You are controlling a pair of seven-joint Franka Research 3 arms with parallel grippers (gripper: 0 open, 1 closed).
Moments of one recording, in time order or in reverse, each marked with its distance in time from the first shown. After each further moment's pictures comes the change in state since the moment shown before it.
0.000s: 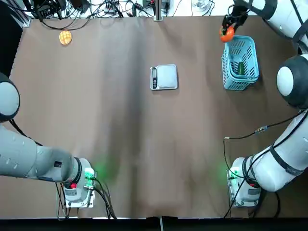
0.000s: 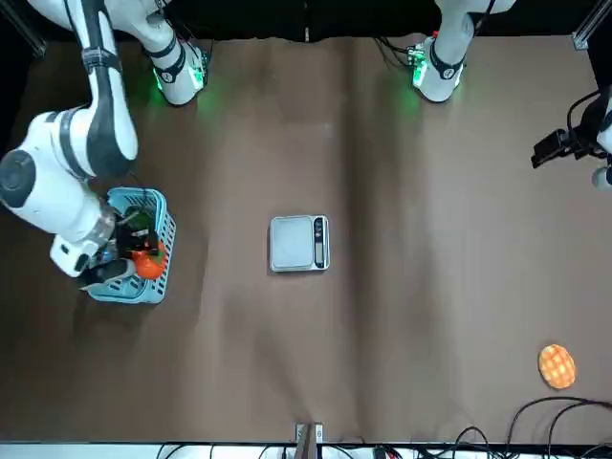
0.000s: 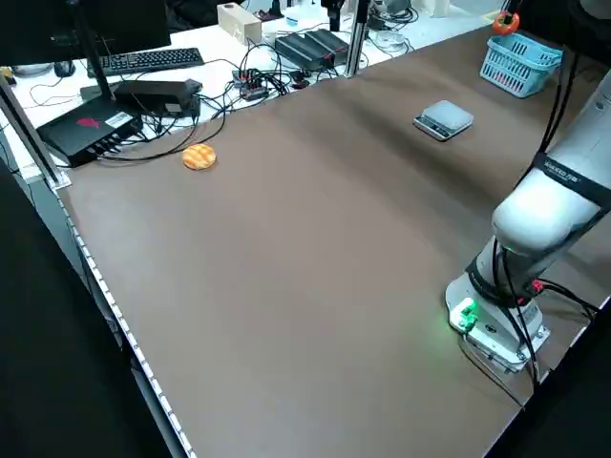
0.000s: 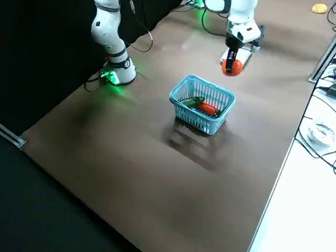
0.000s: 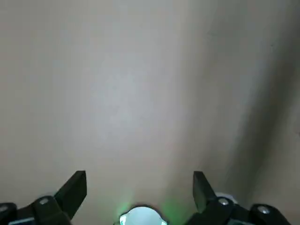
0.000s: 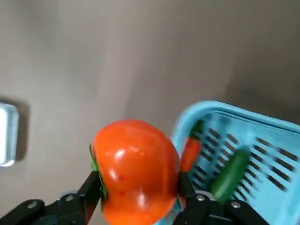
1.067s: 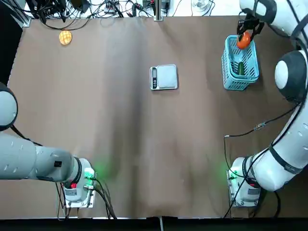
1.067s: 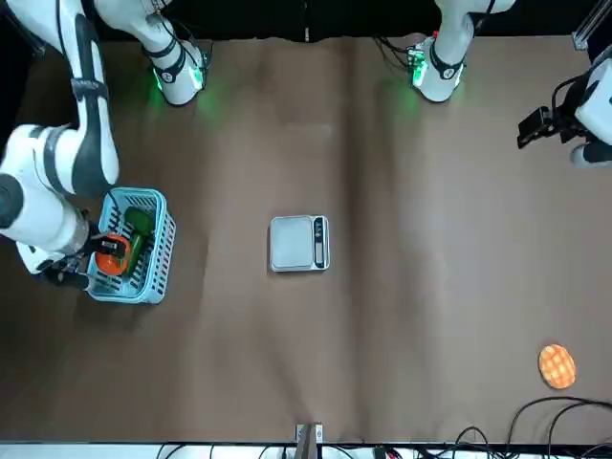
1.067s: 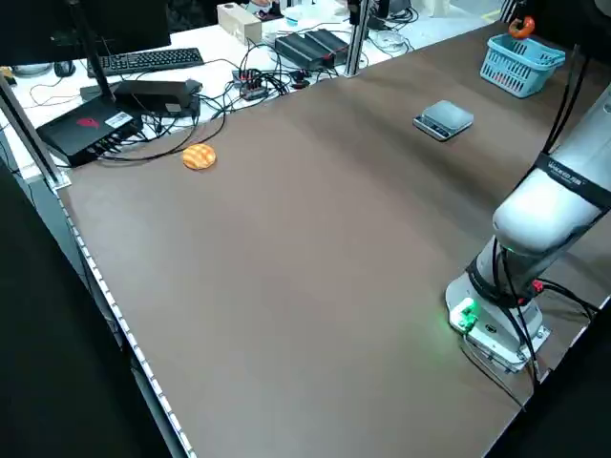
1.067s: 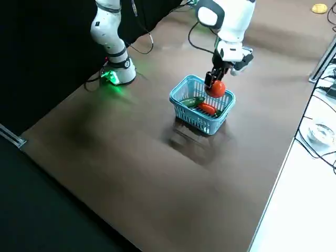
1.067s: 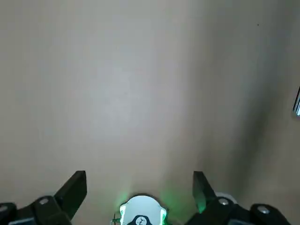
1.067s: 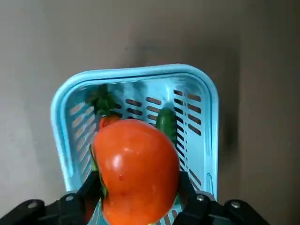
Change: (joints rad) left arm 0.021 -0.056 -0.081 -0.024 -0.007 -0.048 -0.002; right arm -0.027 0.063 -0.090 -0.017 -0.172 -0.038 0.336
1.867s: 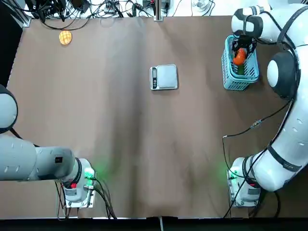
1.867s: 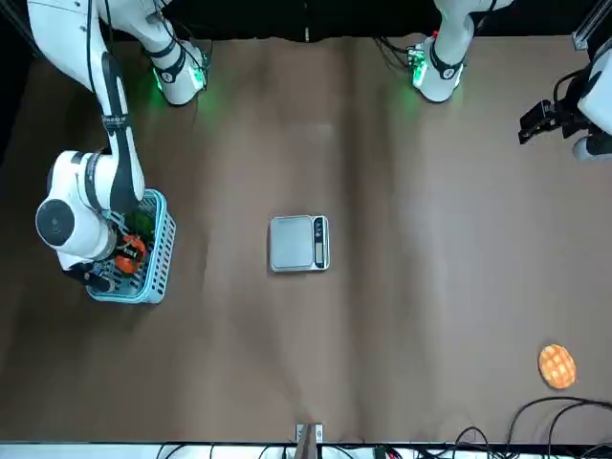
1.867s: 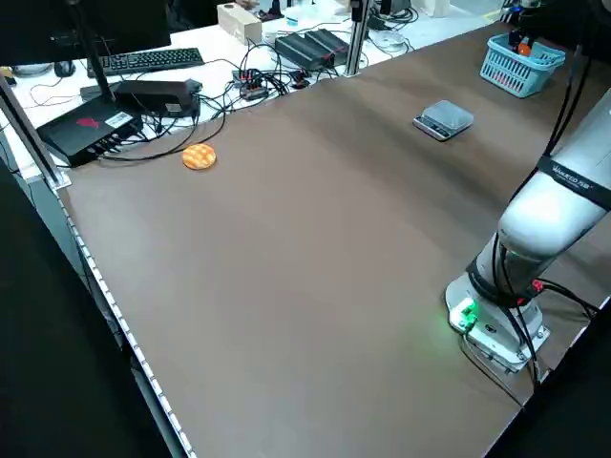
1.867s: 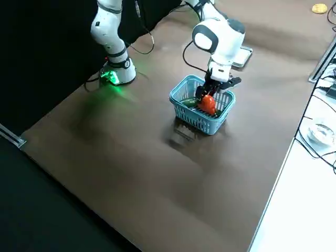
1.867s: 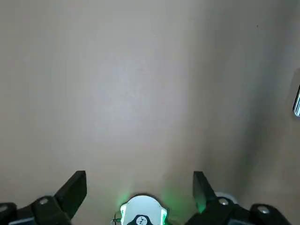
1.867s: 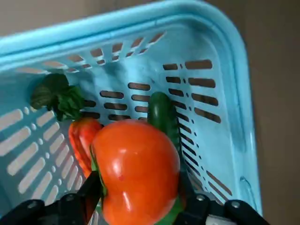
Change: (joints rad) left arm 0.130 -0.012 -0.131 -0.002 0.000 -0.002 0.001; right arm 0.006 0.066 0.010 -0.152 -0.006 0.153 0.183
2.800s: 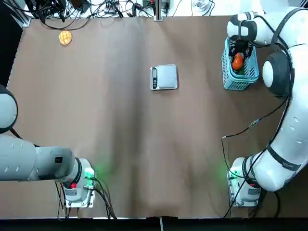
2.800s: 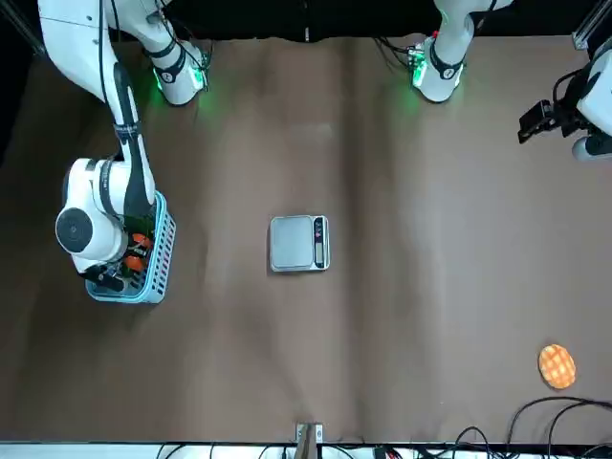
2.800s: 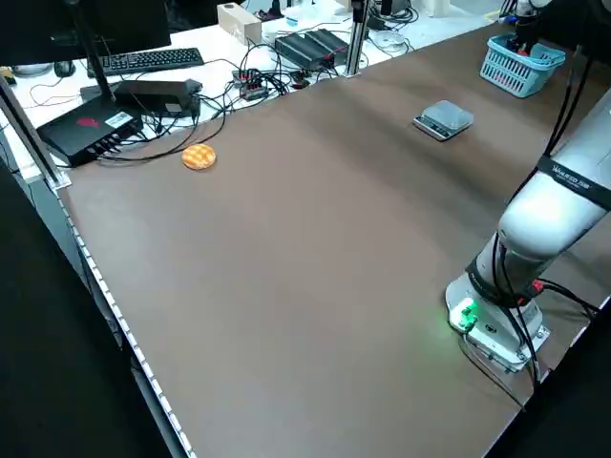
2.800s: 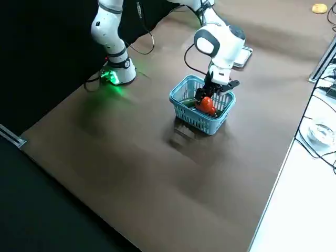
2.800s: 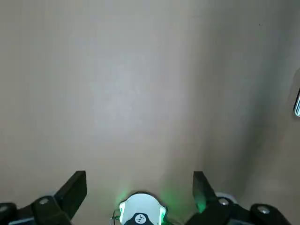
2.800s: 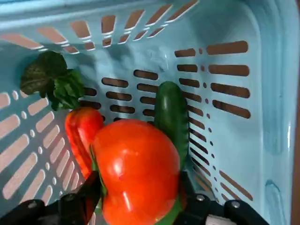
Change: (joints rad) left arm 0.002 0.000 -0.003 -0.001 0.000 -0.008 -0.014; right arm 0.013 0.040 0.012 -0.008 -0.002 0.002 -0.019
